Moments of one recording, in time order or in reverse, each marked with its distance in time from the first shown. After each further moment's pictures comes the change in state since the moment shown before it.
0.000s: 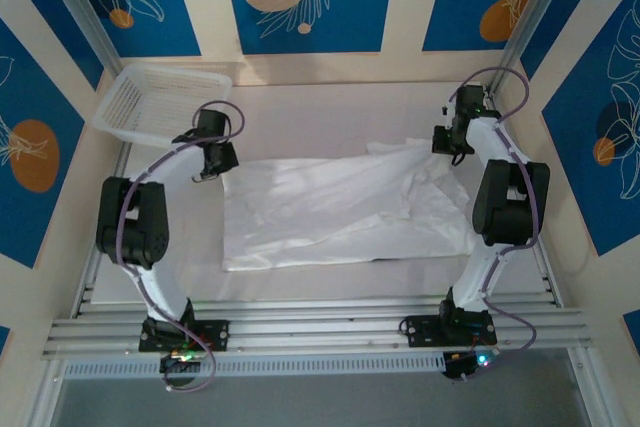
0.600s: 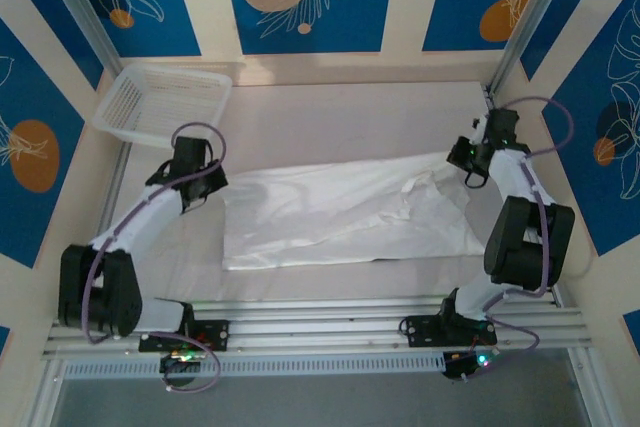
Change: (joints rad) left arm 0.006 -0.441 -0.385 0.093 0.070 -0.071; right arm -0.160 -0.313 -0.378 0.202 -0.223 0.259
